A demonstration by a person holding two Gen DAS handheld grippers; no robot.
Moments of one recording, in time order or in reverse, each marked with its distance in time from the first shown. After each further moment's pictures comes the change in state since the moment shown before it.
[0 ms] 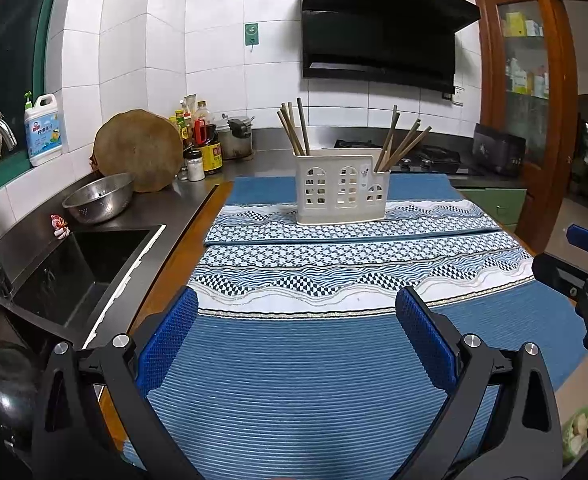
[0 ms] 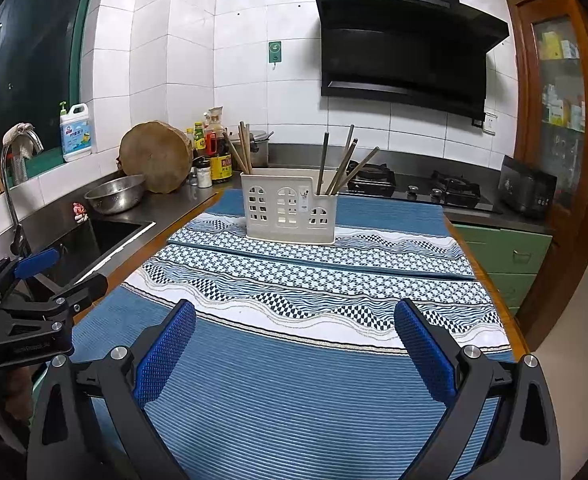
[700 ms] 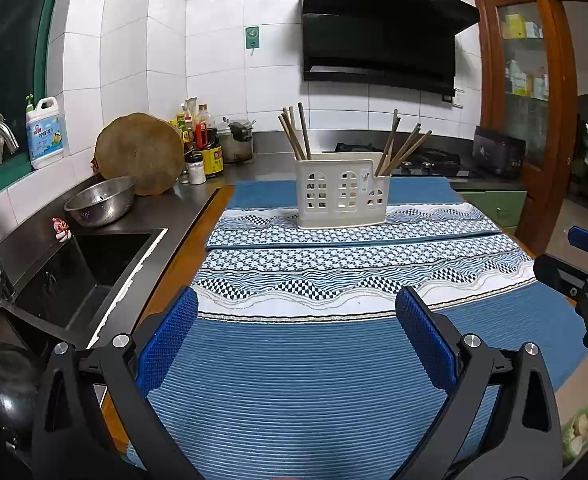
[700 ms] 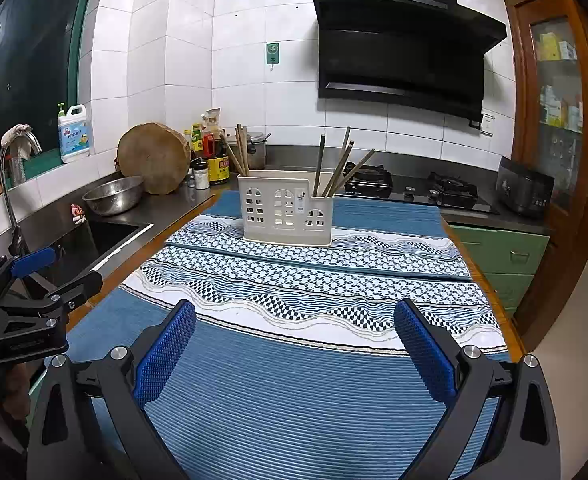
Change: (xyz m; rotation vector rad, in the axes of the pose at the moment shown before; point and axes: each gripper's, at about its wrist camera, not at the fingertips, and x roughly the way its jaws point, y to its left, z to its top) left arm -0.004 0.002 0.004 0.003 -0.010 0.003; right arm -0.001 -0.002 0.002 0.002 -0.004 -0.006
